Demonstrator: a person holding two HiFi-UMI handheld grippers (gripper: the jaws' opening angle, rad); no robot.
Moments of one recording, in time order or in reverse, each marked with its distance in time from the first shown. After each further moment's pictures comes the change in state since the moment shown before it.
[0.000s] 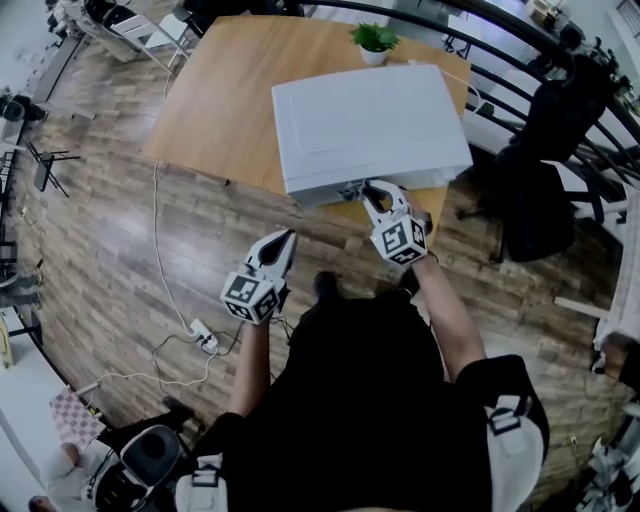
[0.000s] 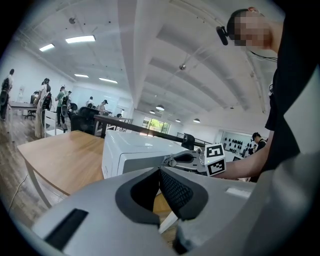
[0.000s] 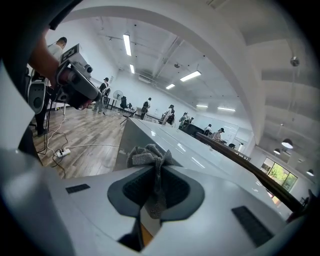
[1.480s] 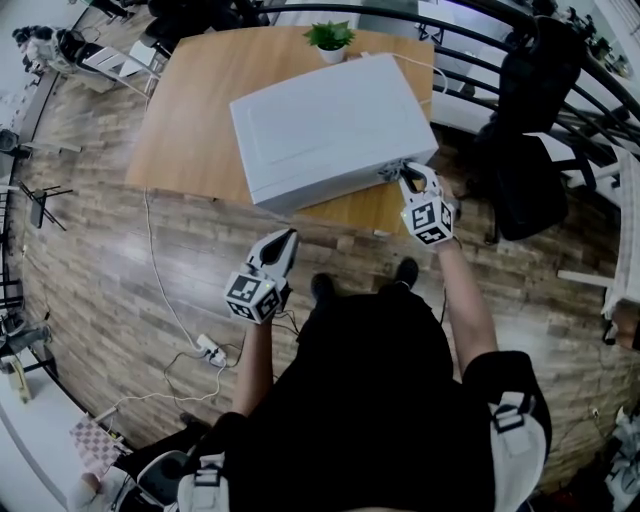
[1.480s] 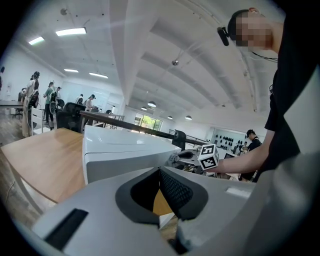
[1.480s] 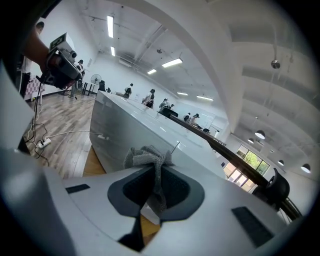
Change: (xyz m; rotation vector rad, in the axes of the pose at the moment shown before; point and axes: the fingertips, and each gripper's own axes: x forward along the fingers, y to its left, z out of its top) left arm 0.057 -0.050 -0.005 0.050 0.039 -0.099; right arm -0.086 -0.117 -0.122 0.061 0.167 -0.235
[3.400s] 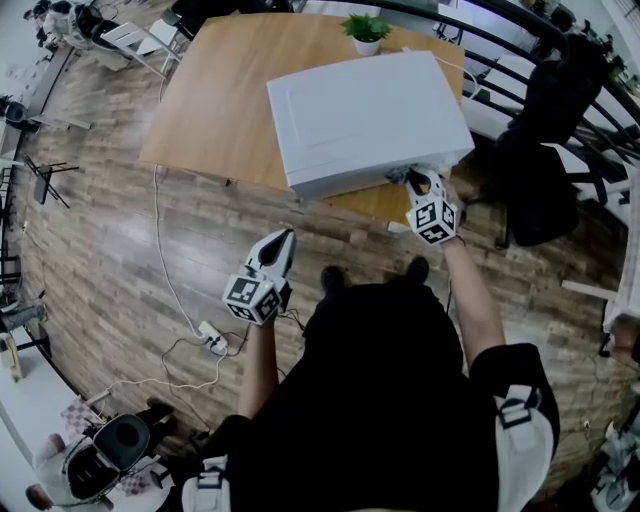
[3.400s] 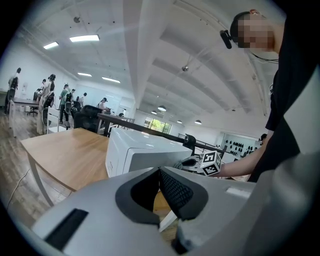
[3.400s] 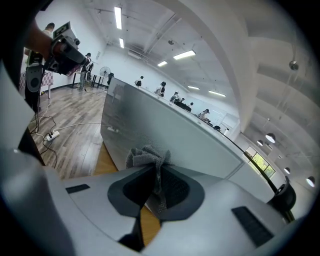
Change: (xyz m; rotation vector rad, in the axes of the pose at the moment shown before) left arm -0.077 0.053 -0.013 -0.079 -0.047 0.106; right arm 0.038 0.075 0.012 -0.073 0.087 0.086
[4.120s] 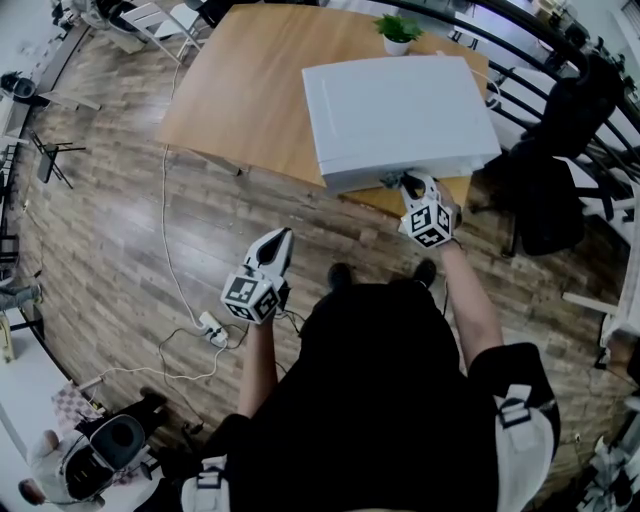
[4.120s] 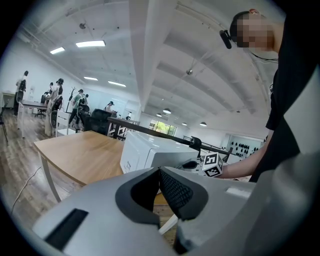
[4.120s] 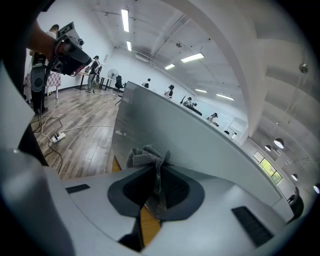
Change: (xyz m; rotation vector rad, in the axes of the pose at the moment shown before) left arm -0.060 0.048 -0.005 -0.013 -0.034 0.059; right arm 0.027 0.070 0.057 -0.046 -0.032 0.068
